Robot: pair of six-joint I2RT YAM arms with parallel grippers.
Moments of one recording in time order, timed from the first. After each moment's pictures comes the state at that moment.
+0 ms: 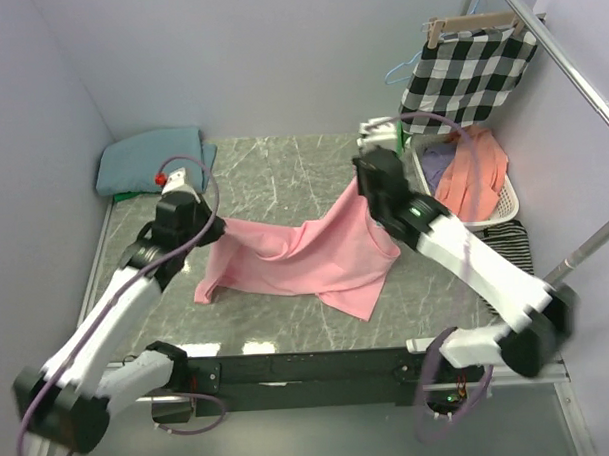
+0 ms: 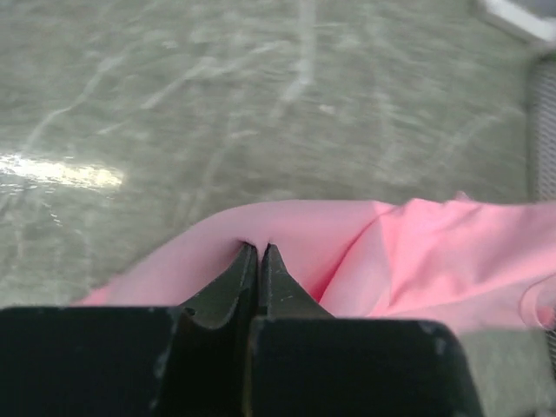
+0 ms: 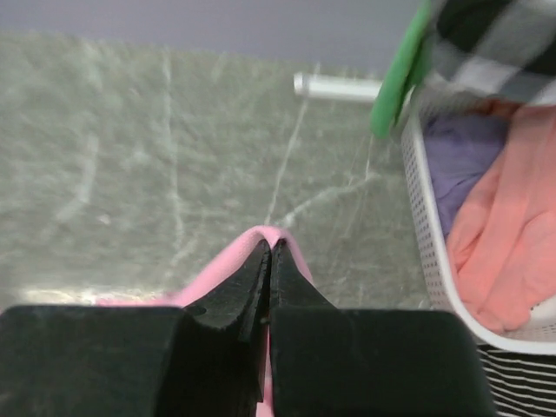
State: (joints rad) left arm -0.40 0.94 0.91 -0.47 -0.15 -0.65; right arm 0.67 1.22 1.22 -0.31 0.64 0.10
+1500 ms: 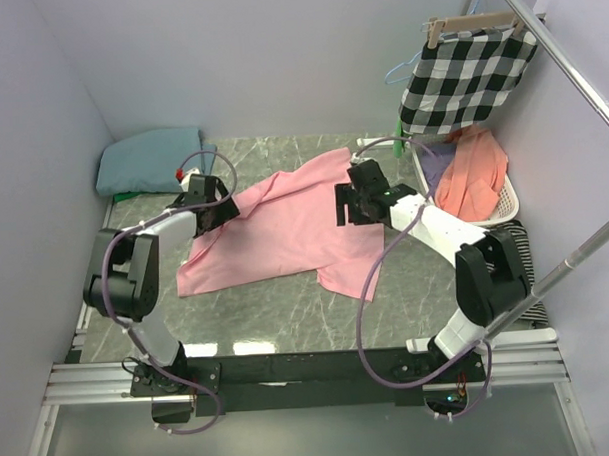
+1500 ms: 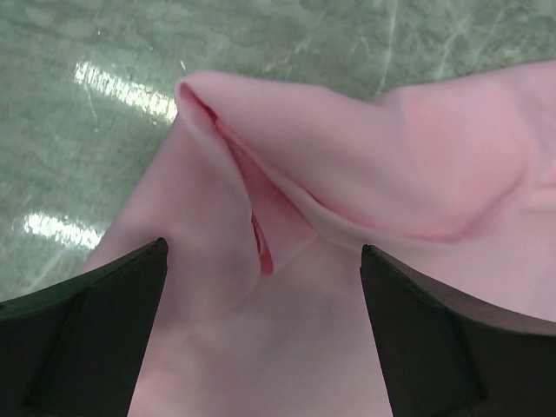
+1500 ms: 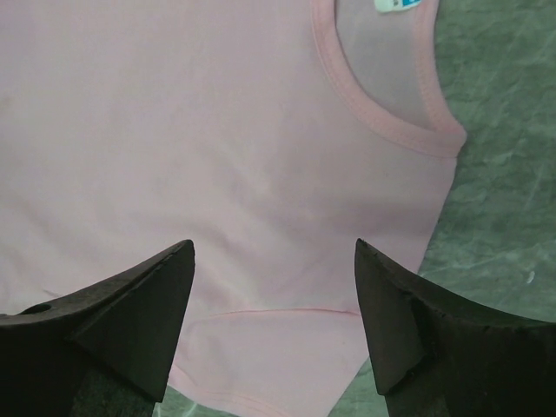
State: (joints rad) left arm -0.21 1.71 0.99 -0.12 -0.21 -0.63; right arm 0.47 1.61 1.17 -0.46 0.15 0.35
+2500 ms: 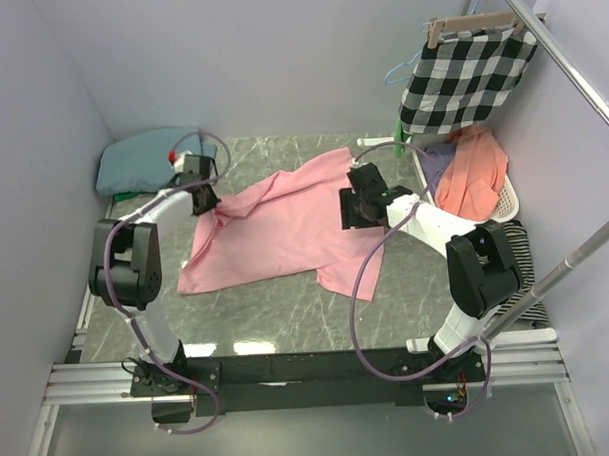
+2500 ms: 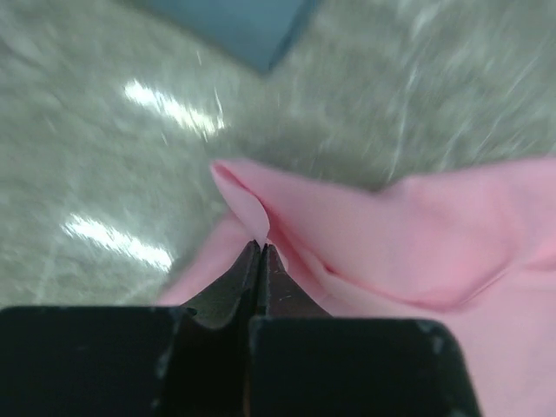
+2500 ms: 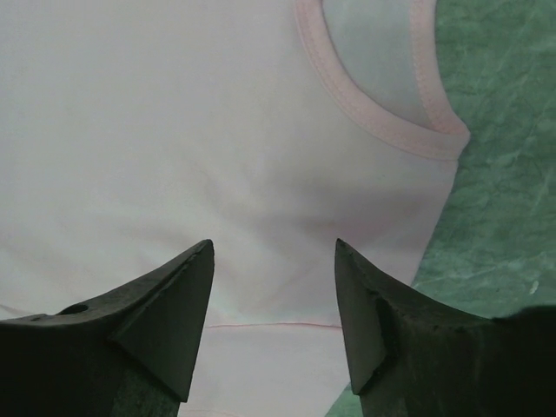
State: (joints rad) left arm -0.17 1.81 1.21 -0.28 -0.29 -0.58; right arm 0.45 1.68 1.15 -0.43 0.14 0.33
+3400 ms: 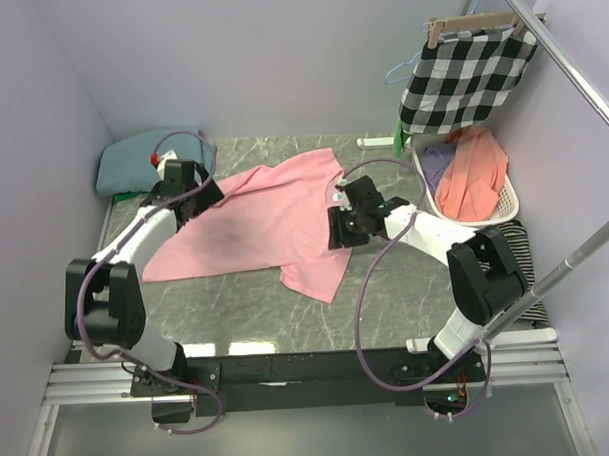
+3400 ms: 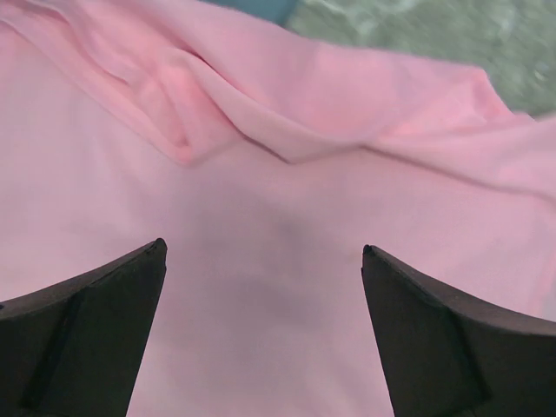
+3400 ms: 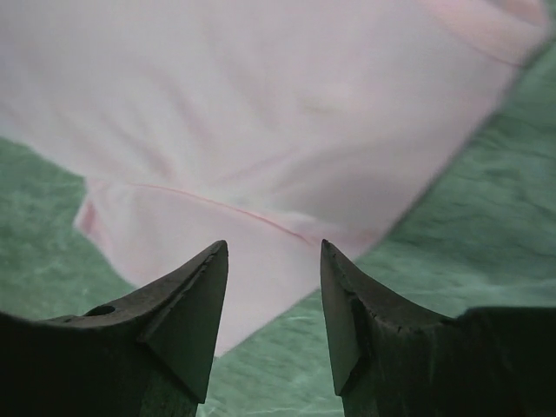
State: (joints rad) left arm -0.12 1.57 1.12 -0.31 -0.23 -0.62; right arm 0.49 1.64 1.05 -0.42 -0.15 0.35
